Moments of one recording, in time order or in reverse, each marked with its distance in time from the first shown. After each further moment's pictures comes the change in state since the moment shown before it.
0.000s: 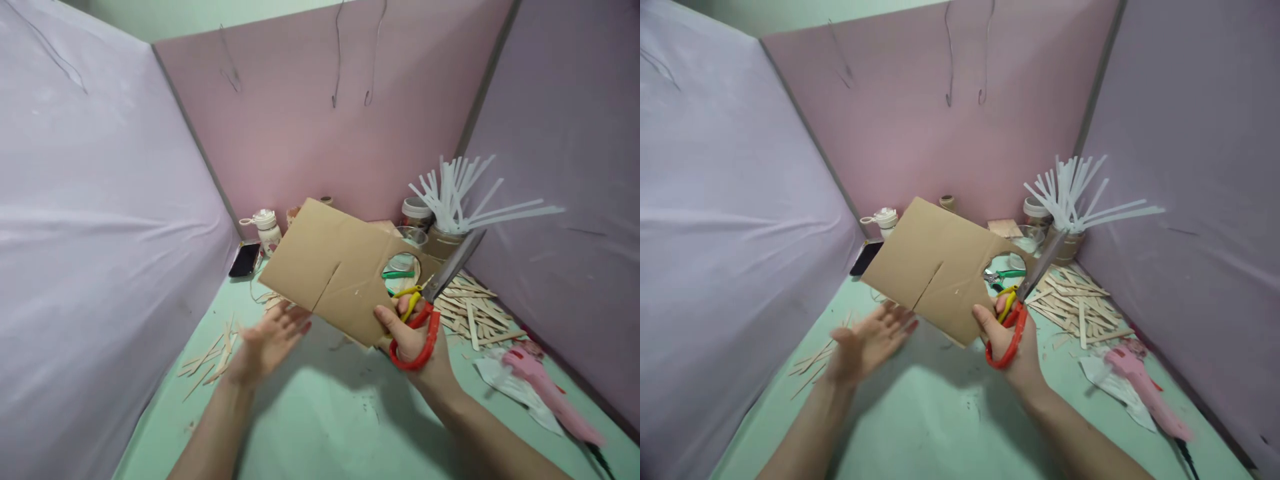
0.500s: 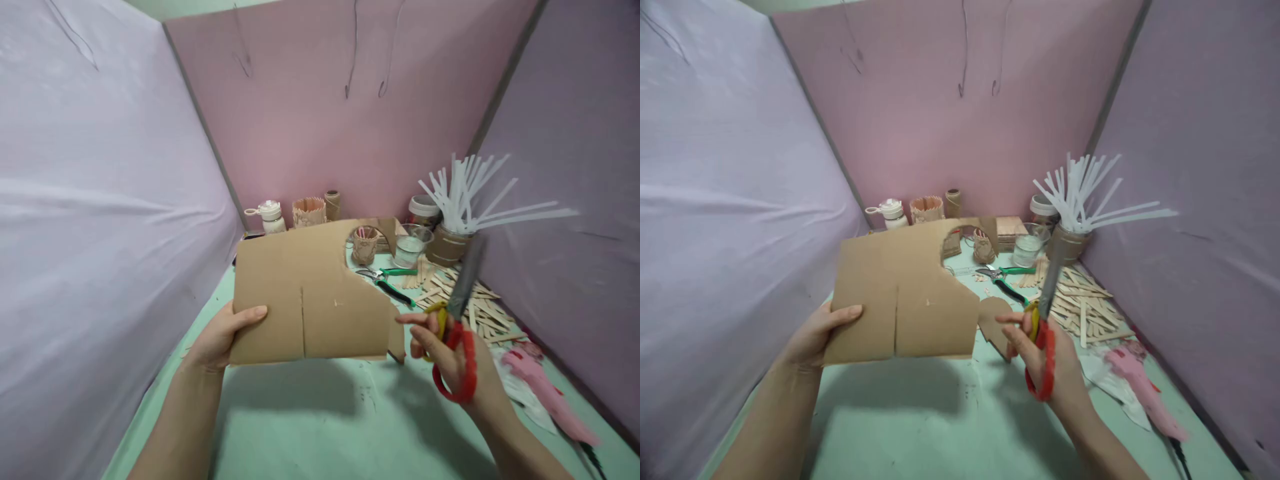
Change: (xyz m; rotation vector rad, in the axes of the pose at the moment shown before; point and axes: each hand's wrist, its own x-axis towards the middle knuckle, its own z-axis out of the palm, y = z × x) left_hand -0.024 0.054 -0.001 0.309 0.353 -0.162; right_hand -0.010 -0.023 -0.047 -0.279 -0.167 0.122
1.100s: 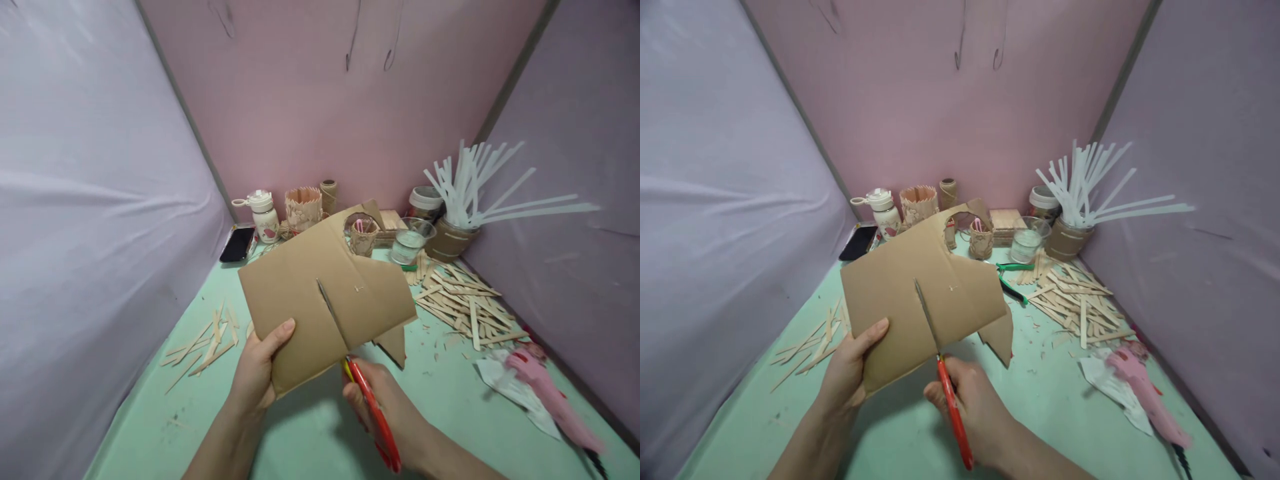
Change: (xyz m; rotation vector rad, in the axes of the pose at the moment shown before) left_hand 0.004 -0.057 0.063 -0.259 0.289 -0.032; right_hand -0.030 0.011 0.067 -0.108 -0.615 0.079
